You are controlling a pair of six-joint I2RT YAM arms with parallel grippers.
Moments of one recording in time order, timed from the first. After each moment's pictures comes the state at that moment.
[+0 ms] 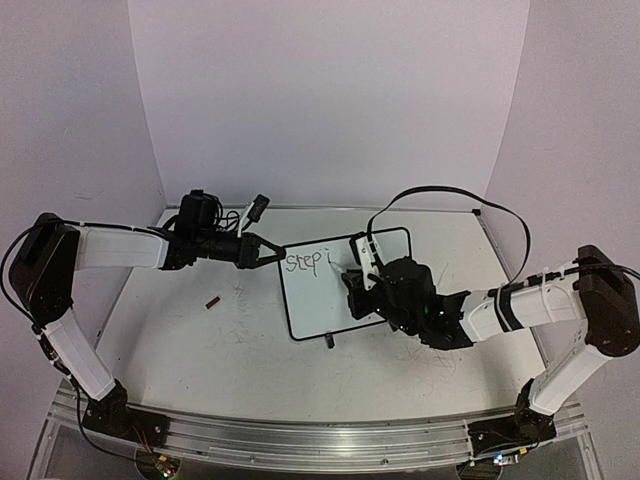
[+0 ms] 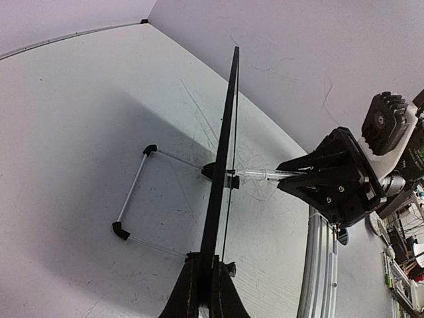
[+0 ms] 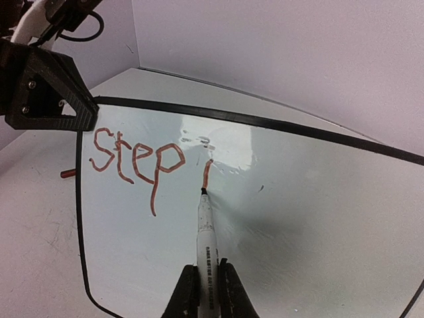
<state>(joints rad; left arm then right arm) -0.51 1.66 1.01 0.21 0.82 -0.22 1.01 1.59 0.78 0.48 0.42 0.14</state>
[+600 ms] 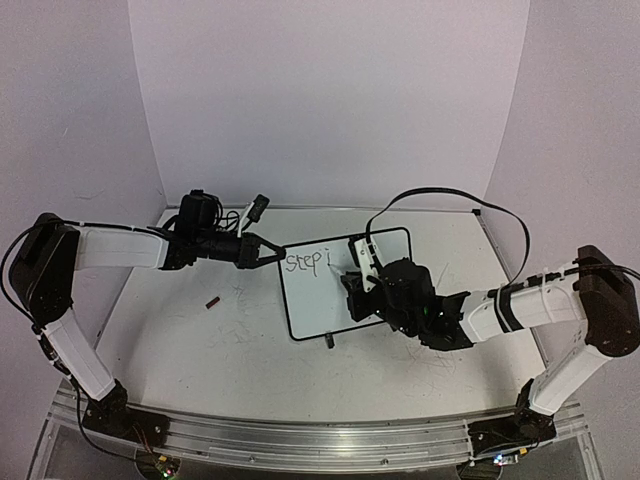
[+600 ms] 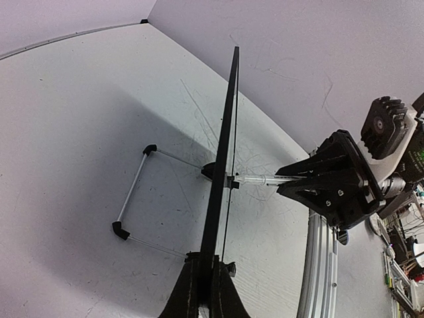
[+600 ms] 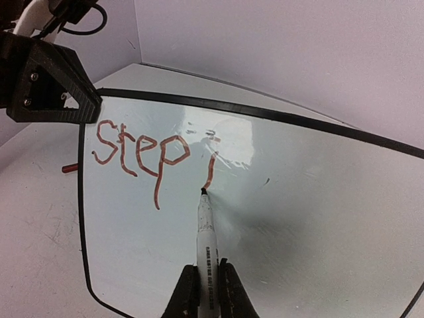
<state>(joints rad) -0.51 1.66 1.01 0.20 0.82 -0.21 1.02 1.59 0.78 0.47 0.41 0.15</state>
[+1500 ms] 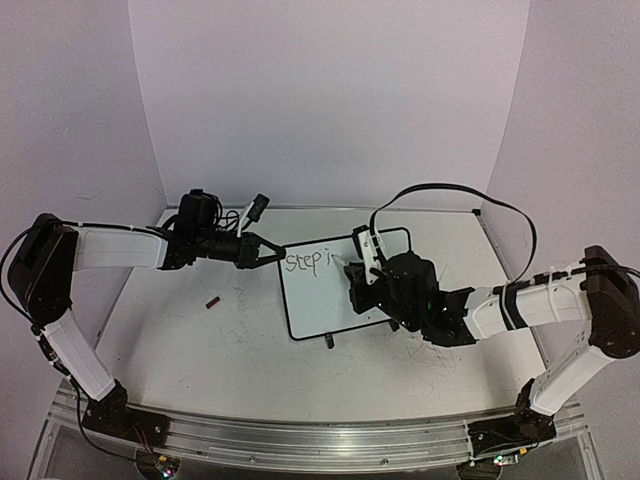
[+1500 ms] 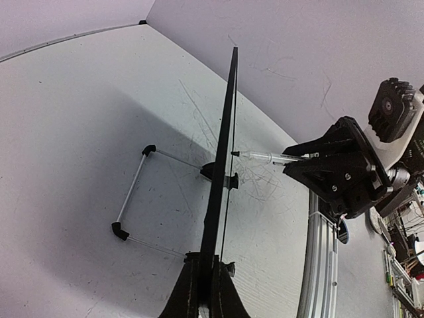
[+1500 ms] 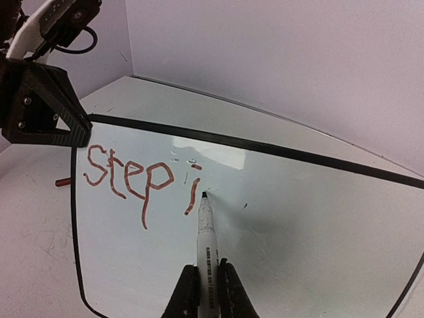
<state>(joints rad) -0.51 1.65 1.01 0.20 0.82 -0.21 1.01 1.56 0.80 0.47 0.45 0.11</state>
